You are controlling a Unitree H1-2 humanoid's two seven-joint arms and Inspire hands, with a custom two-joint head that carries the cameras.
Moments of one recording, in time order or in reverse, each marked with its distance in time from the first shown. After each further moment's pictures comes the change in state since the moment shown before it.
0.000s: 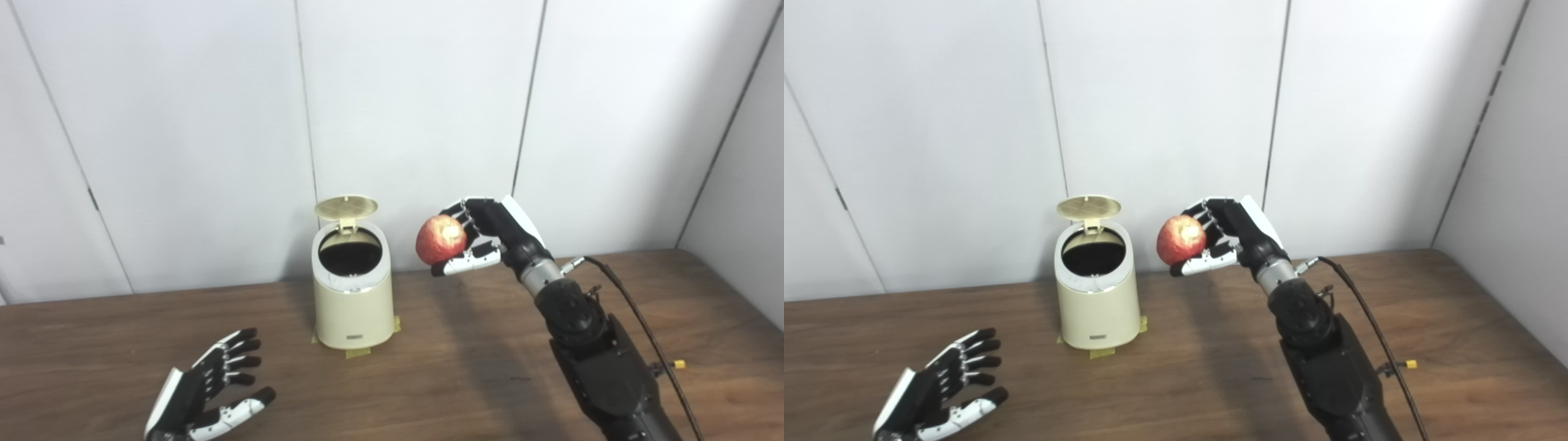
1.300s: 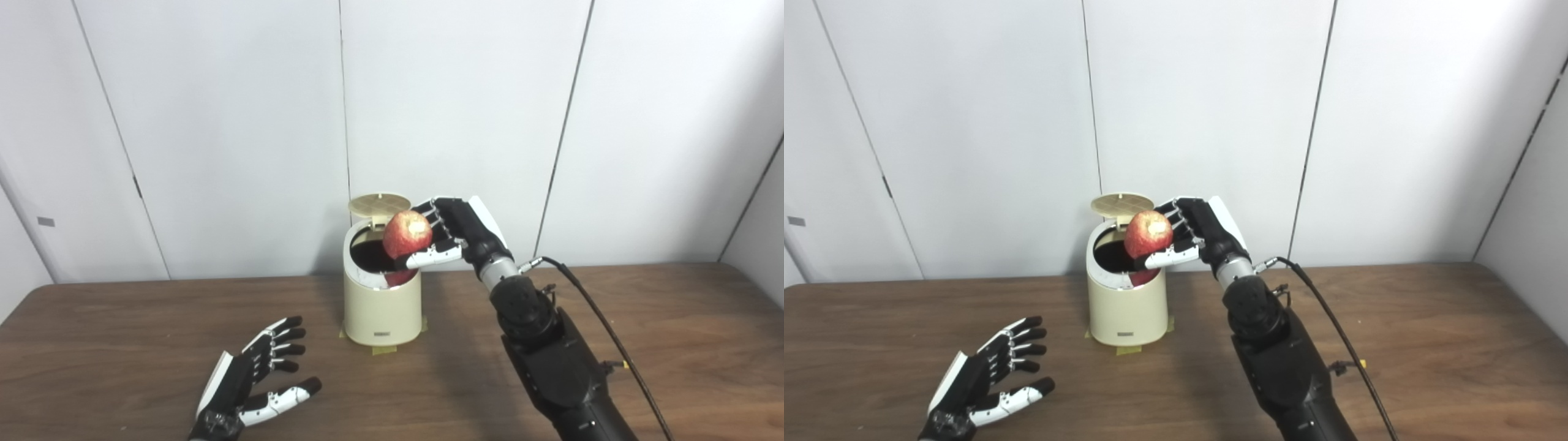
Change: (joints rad) left arm -0.007 -0.040 -0.018 0.000 0.038 -0.004 0.029; right arm -0.112 0.150 0.067 0.171 -0.043 0.065 -0.086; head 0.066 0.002
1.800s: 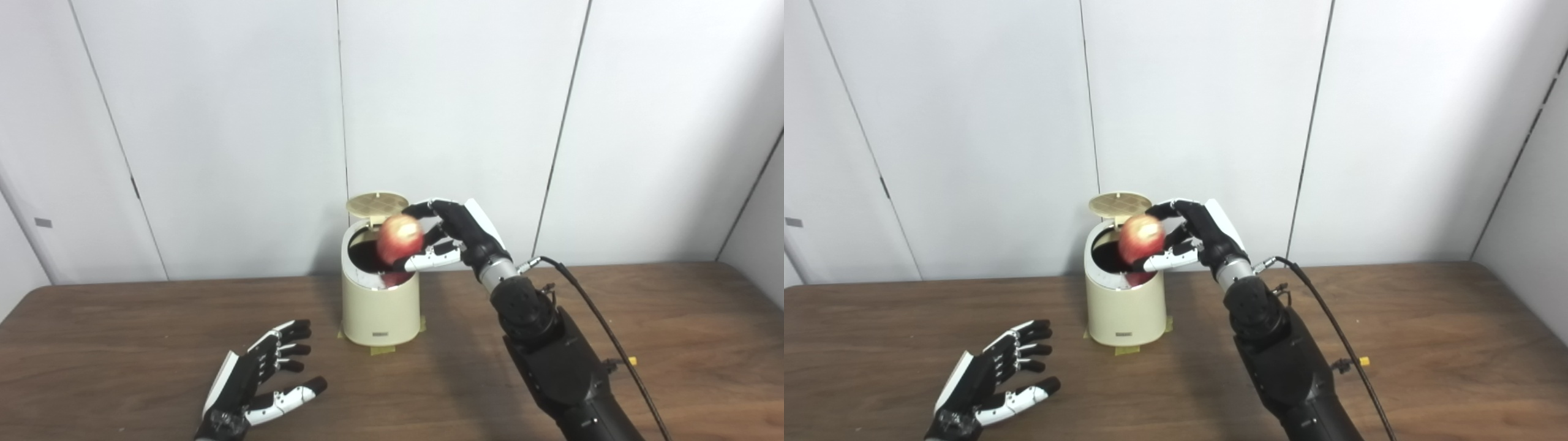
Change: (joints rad) left arm 0.000 -0.011 -0.001 -0.001 -0.004 0.008 0.000; right arm -0.005 -0.030 0.039 0.014 0.007 -0.034 0.033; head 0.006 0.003
